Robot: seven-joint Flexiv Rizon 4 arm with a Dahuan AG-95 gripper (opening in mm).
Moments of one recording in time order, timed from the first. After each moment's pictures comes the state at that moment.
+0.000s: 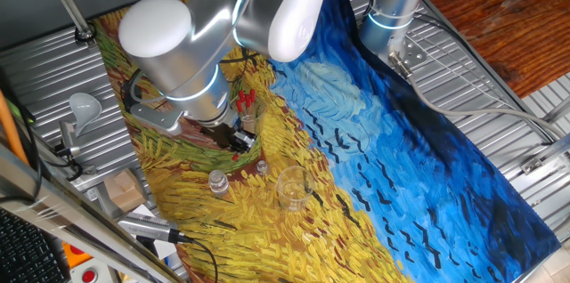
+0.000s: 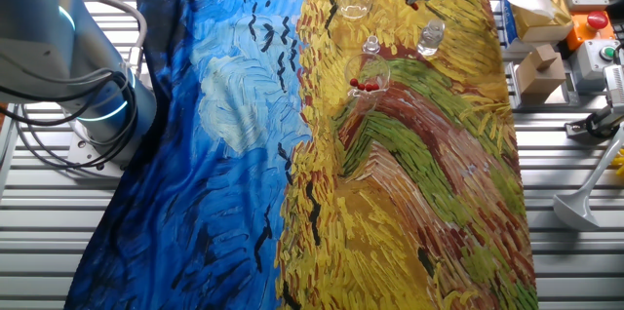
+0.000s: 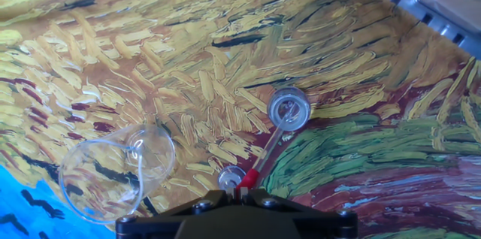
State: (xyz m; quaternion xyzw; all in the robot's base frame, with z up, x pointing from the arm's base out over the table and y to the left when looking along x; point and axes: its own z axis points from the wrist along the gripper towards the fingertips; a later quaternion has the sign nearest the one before) arm 0.540 0.186 0.162 0.30 -0.95 -0.06 0.07
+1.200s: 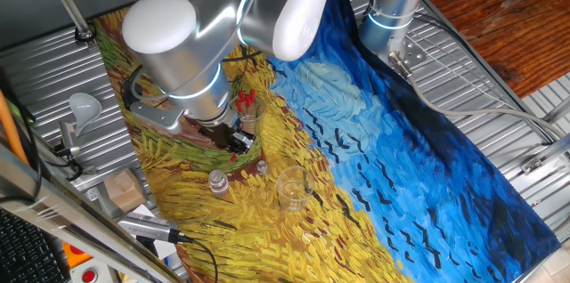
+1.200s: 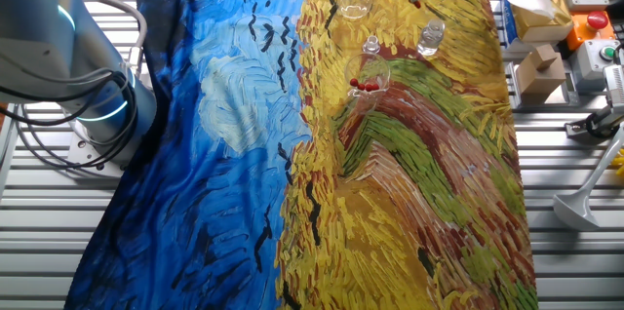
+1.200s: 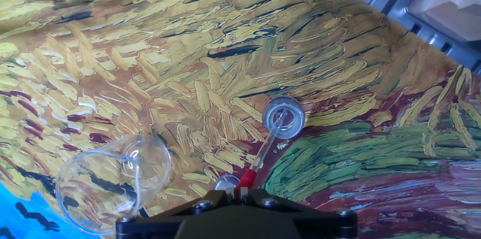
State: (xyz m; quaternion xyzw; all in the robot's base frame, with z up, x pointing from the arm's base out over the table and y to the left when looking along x) arm 0.546 0.186 0.162 0.30 -0.95 -0.05 0.06
